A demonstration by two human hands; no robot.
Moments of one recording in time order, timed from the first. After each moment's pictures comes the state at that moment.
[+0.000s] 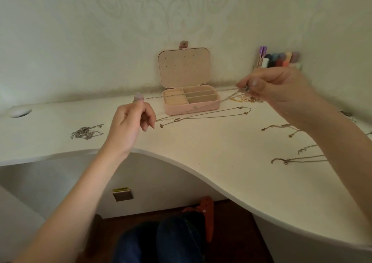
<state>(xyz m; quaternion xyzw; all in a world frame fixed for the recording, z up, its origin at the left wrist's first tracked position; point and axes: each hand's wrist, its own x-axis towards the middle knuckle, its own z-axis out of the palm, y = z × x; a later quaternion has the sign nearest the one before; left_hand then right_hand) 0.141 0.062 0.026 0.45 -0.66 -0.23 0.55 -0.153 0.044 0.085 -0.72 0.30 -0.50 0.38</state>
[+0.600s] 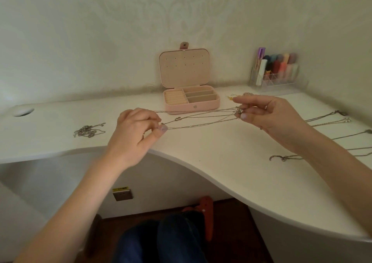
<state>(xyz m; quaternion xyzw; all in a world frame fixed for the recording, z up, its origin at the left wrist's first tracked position) 0.156 0.067 0.003 0.47 -0.79 0.05 0.38 -0.154 0.056 0.043 -0.63 0.41 -0.49 0.44</state>
